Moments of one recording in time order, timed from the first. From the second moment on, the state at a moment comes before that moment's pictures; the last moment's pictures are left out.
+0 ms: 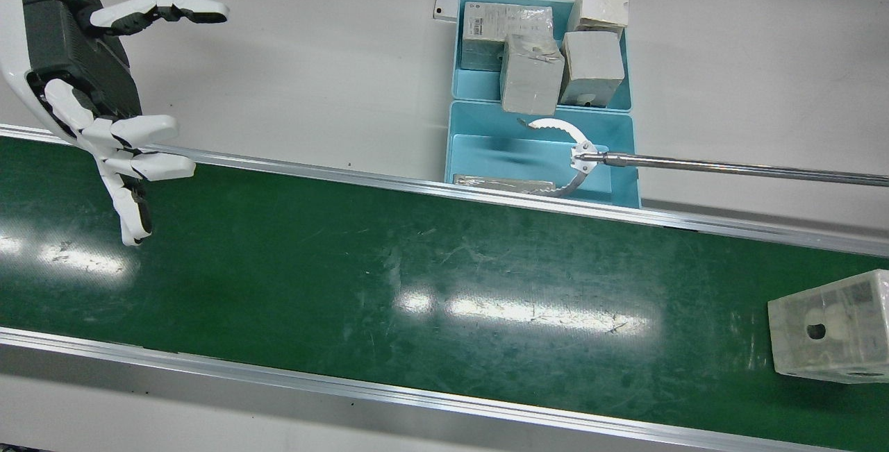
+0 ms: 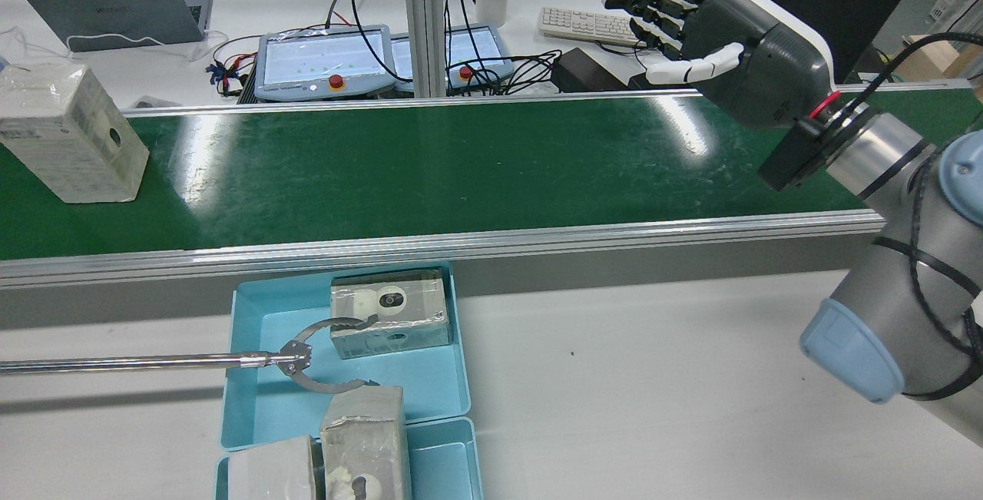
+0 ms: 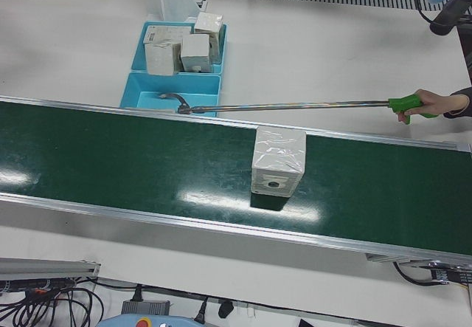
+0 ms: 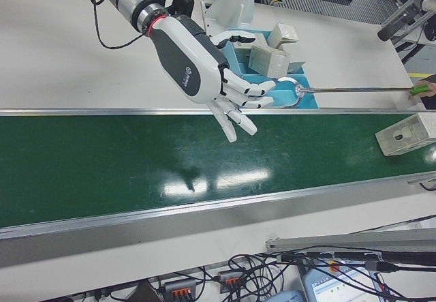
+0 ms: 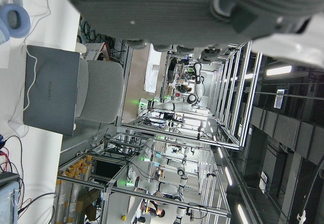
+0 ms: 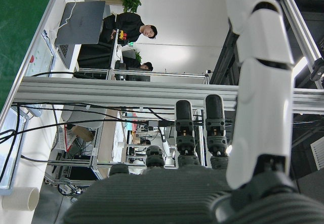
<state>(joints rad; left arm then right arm) -1.81 -1.79 -1.75 0.44 1.92 -0.15 1.00 -1.21 2.10 -3.58 -1.38 -0.18</state>
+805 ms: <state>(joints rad) -1.81 -1.79 -1.75 0.44 1.92 -0.15 1.01 -1.22 2.08 -3.58 -1.38 -0.18</state>
